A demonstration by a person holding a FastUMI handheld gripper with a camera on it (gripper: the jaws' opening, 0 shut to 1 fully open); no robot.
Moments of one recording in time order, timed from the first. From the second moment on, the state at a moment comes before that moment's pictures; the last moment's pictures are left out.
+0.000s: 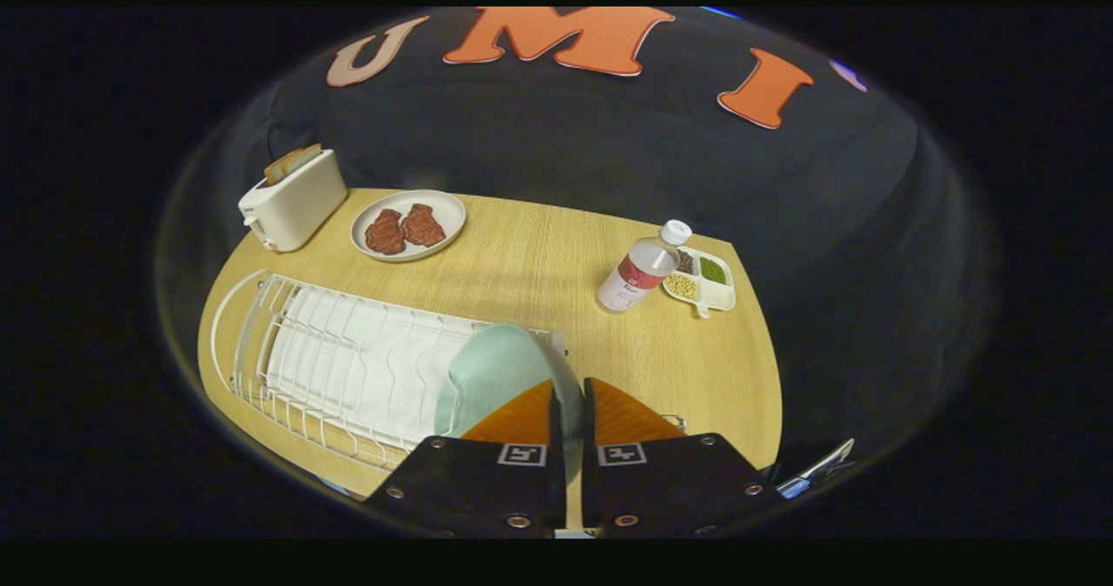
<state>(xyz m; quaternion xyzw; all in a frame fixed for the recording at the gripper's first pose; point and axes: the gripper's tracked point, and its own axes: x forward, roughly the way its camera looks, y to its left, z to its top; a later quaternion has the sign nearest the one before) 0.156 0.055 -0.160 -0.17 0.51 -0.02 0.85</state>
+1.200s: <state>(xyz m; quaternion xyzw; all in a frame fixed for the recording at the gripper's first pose) 0.126 0.066 -0.059 -0.23 0.39 -0.02 0.89</state>
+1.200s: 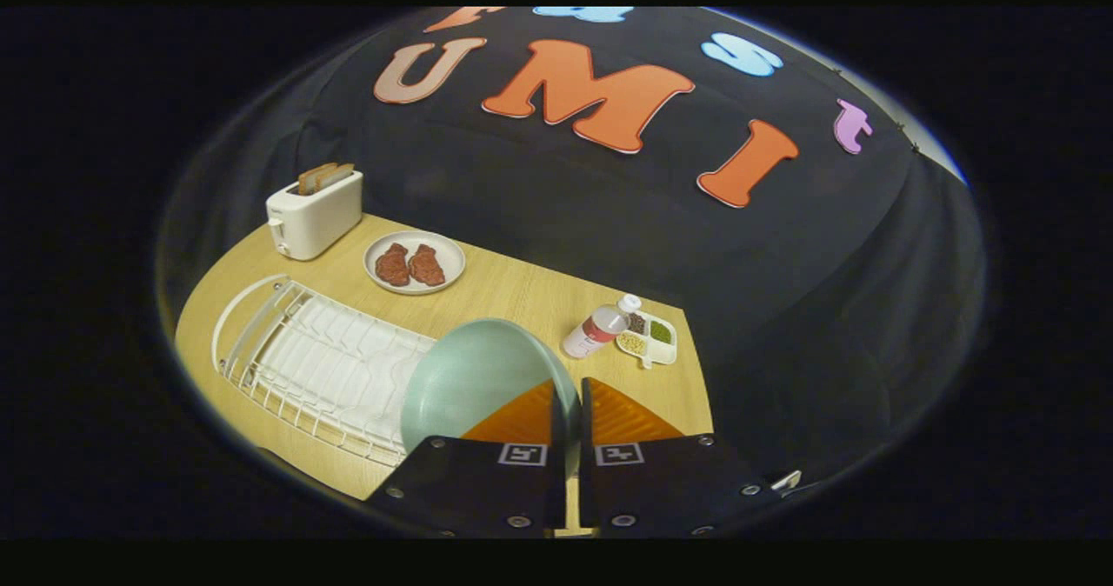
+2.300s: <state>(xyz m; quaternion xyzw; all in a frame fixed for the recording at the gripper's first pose) -0.072 0.038 -0.183 0.02 0.44 0.10 0.89</state>
